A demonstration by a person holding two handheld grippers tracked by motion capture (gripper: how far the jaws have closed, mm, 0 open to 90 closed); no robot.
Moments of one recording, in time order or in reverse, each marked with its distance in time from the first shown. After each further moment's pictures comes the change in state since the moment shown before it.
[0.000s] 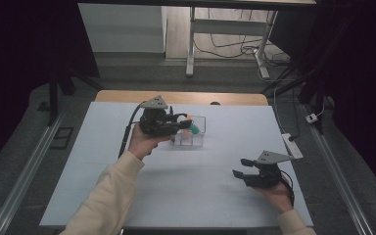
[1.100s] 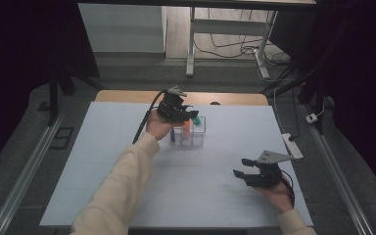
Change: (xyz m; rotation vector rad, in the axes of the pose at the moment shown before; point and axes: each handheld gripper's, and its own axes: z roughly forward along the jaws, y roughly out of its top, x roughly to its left) left arm 0.045 0.014 0.073 0.203 0.147 -0.032; right arm -0.003 -0.002 0.000 0.004 -0.002 0.010
